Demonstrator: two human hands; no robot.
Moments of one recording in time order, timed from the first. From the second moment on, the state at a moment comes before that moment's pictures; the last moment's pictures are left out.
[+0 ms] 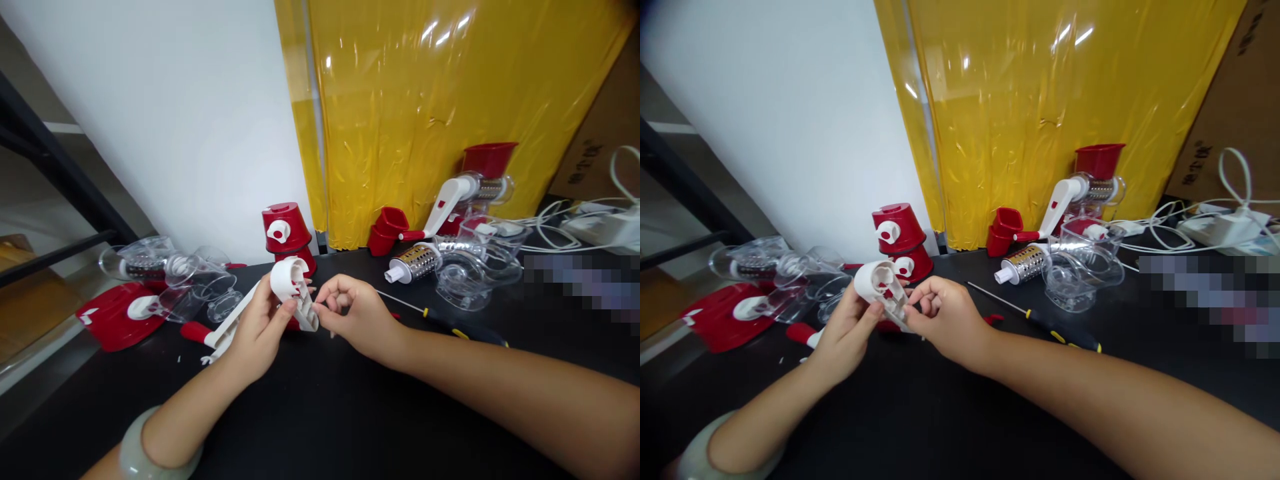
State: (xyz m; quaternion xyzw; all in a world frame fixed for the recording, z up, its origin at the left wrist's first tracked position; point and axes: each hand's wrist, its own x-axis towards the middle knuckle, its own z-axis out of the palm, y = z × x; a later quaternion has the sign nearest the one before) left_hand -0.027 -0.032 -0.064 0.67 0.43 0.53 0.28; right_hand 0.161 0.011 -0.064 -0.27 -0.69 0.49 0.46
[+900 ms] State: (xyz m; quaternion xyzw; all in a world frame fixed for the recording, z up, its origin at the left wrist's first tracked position) left_hand -0.023 -0.039 -0.063 0.68 0.41 0.53 0.31; right_hand 0.181 0.010 -0.049 -0.09 -0.87 -0.15 0.47
